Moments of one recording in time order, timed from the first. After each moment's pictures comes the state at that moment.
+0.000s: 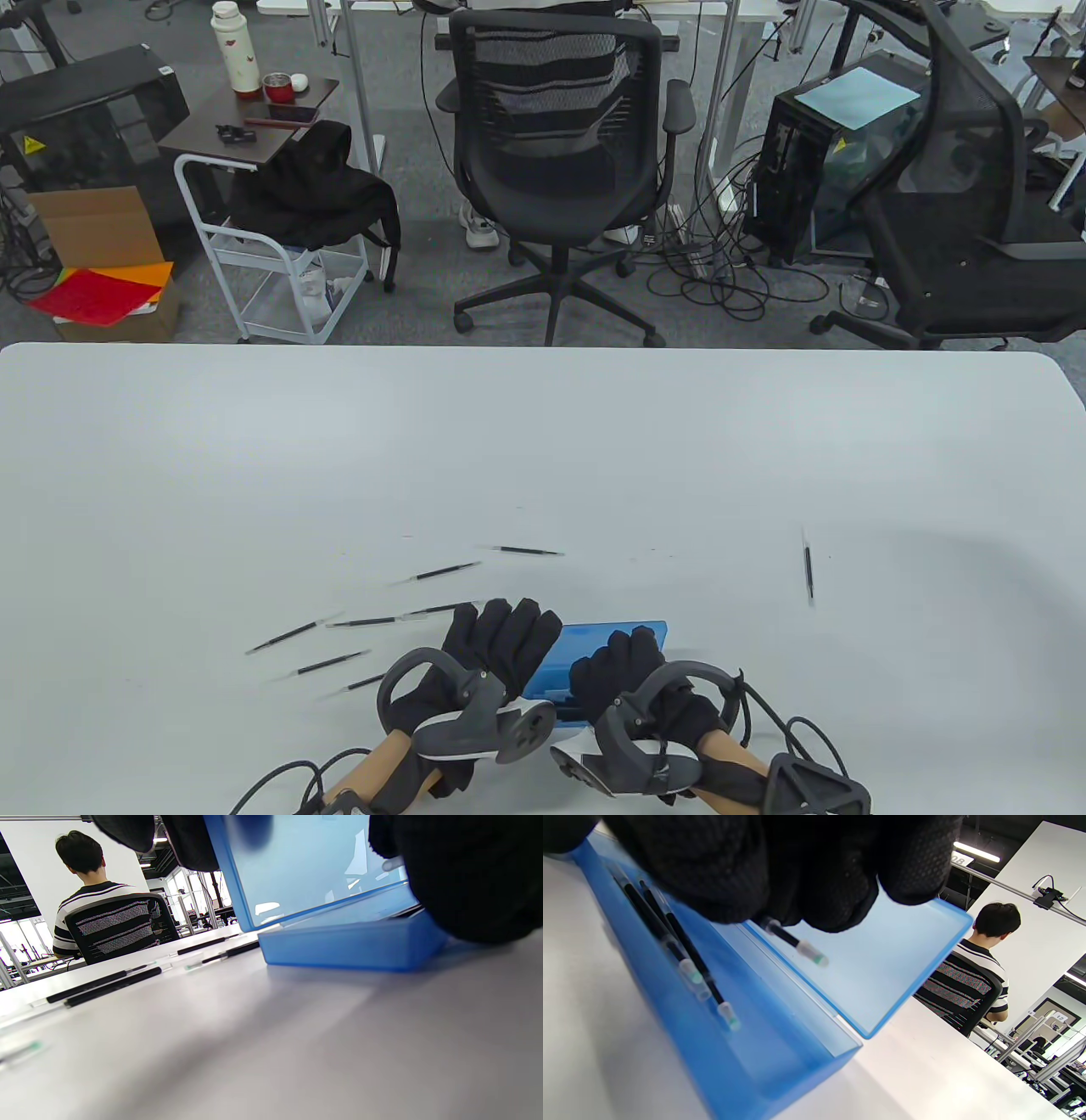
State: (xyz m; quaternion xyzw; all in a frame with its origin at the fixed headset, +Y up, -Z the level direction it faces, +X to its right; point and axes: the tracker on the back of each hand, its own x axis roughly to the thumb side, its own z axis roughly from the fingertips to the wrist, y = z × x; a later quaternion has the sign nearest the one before) left_hand -0.081 -0.749 -0.265 0.01 -0.31 -0.14 0.94; right_hand 0.057 -0.739 -0.244 -0.35 0.11 -0.90 0.25
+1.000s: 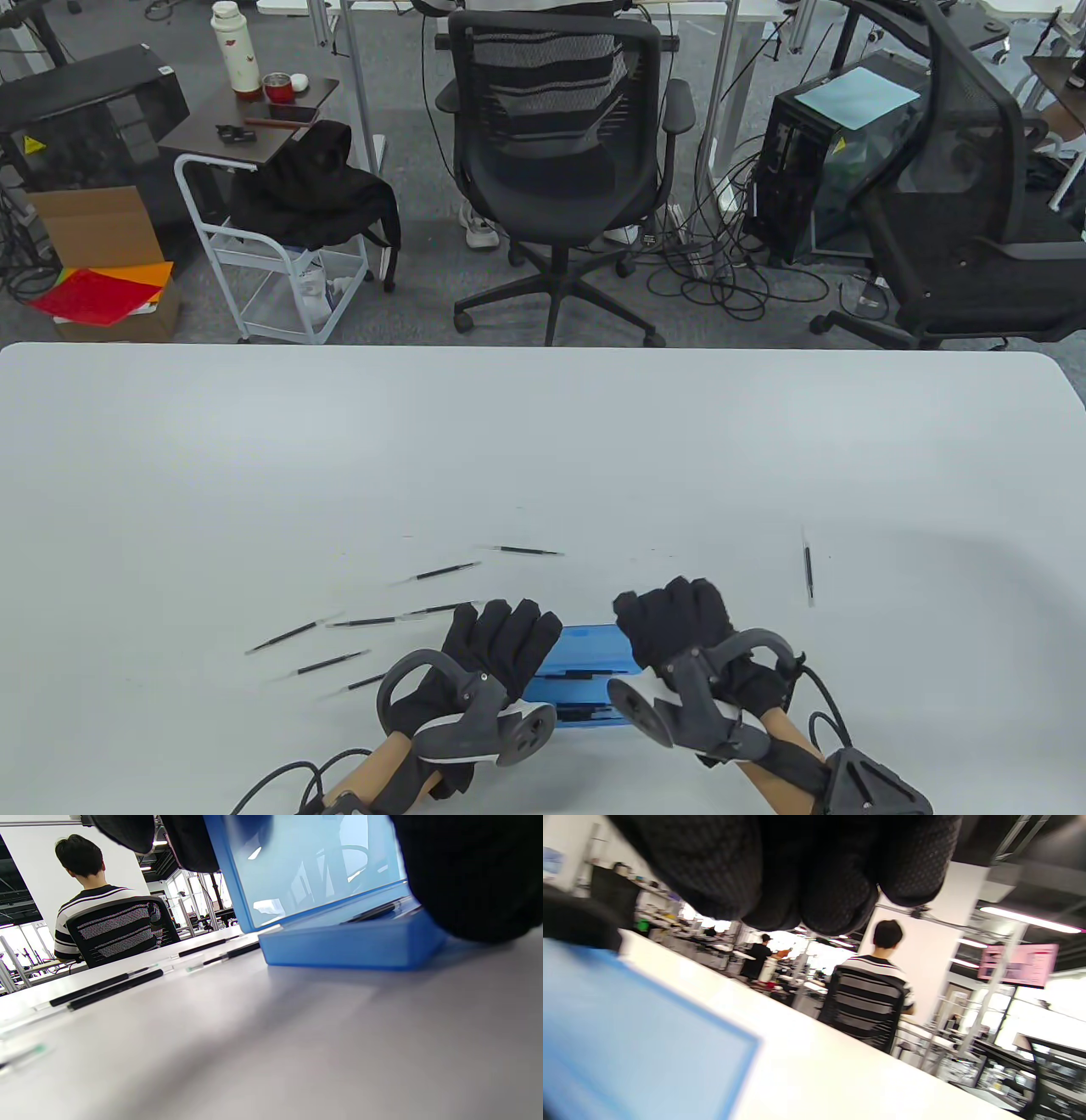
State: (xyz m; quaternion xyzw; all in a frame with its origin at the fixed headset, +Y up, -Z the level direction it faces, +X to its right) left_hand -0.081 -0.749 -0.264 0.01 -0.31 -0.15 0.94; right_hand 0.120 -0.656 -0.279 -0.19 0.19 -0.95 0.14
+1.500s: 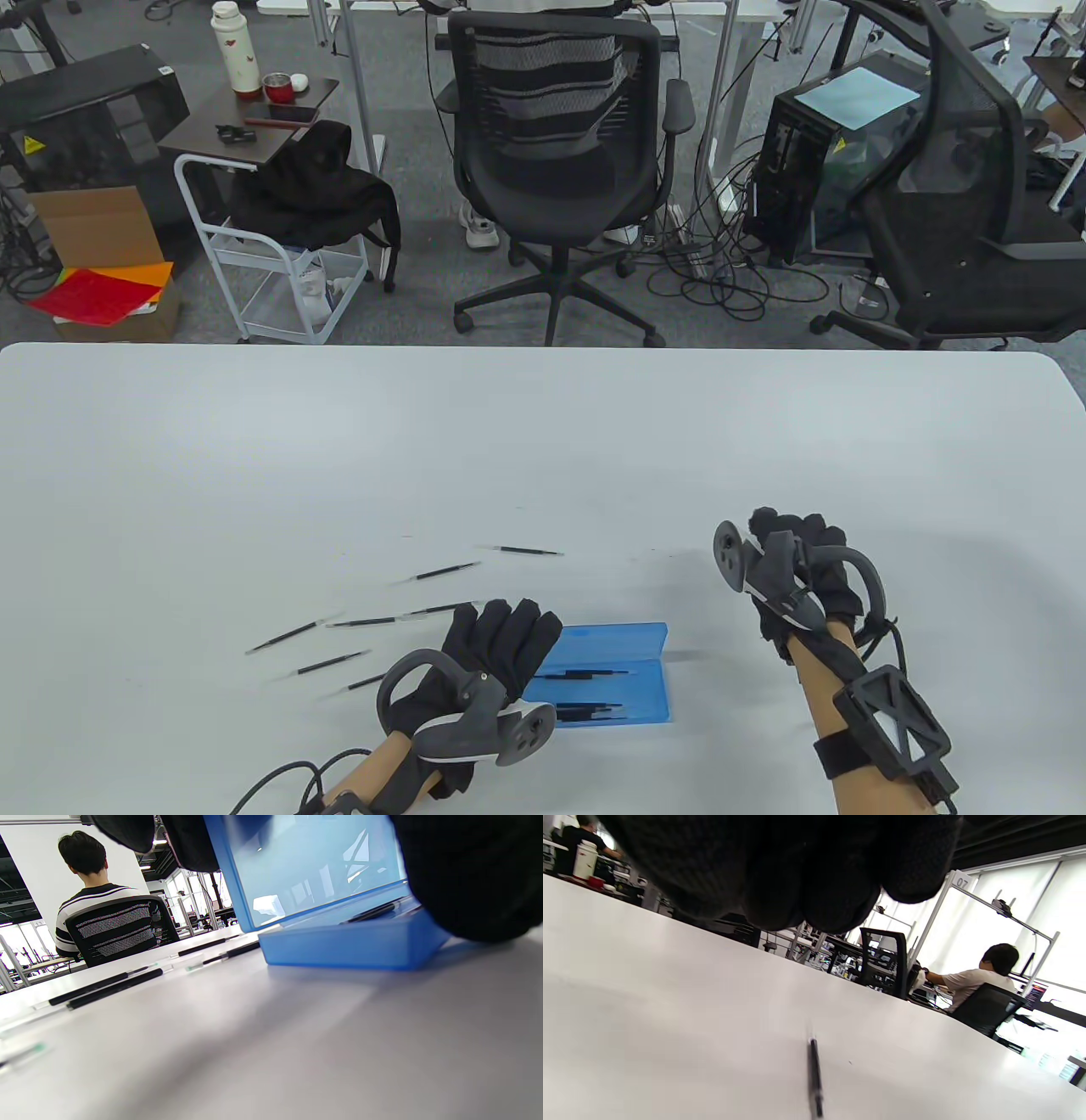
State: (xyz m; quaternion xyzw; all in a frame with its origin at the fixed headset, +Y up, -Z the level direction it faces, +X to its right) left_hand -0.081 -0.749 -0.264 0.01 -0.31 -0.15 0.94; right_hand 0.228 -0.707 -0.390 0.08 0.05 -0.98 0.18
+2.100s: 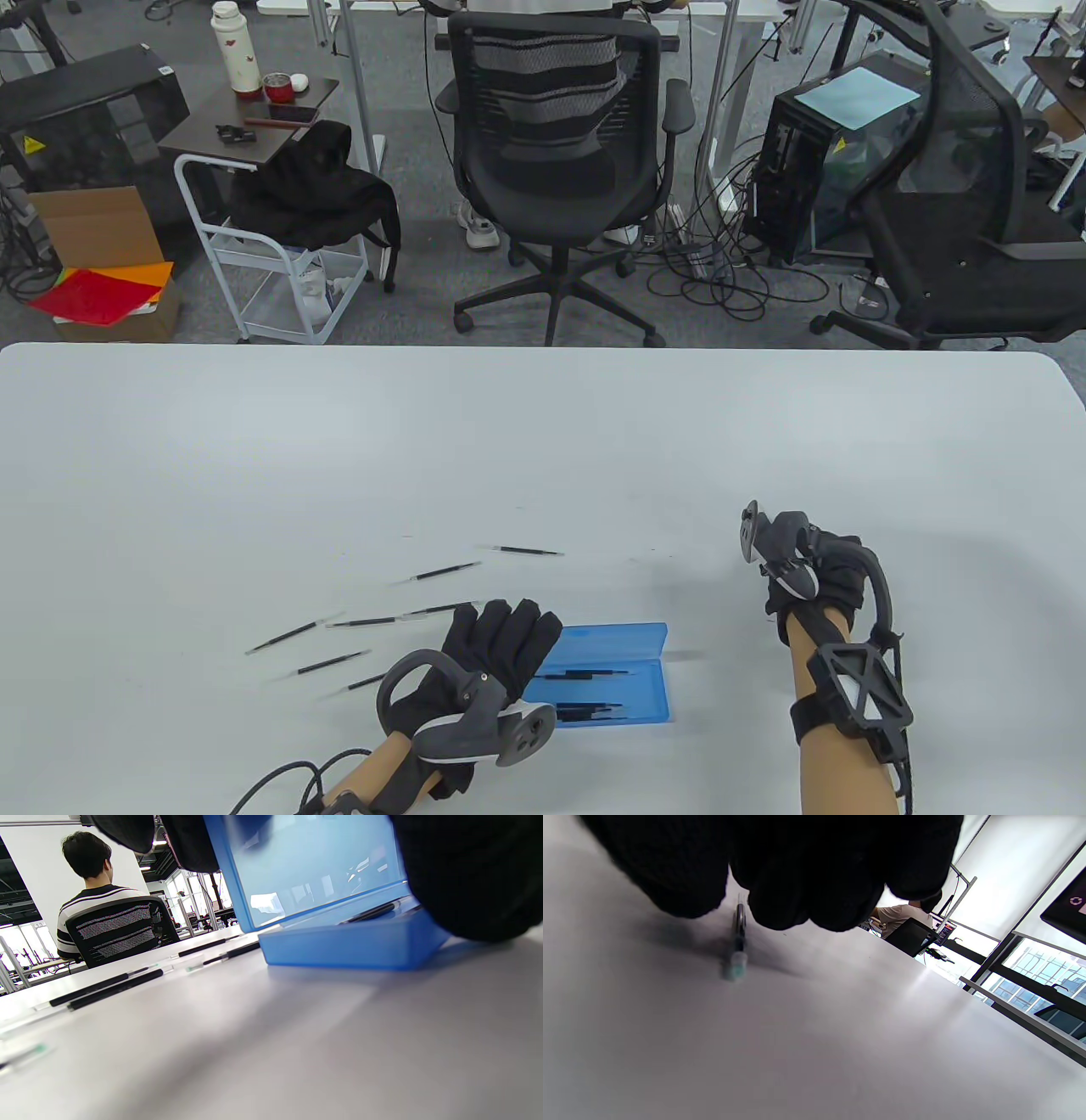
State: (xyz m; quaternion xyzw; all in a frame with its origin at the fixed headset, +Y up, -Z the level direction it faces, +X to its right) left_hand -0.080 -0.749 -0.264 0.01 -0.31 -0.15 0.94; right_hand 0.260 -0.758 -0.426 0.20 -0.06 -0.95 0.22
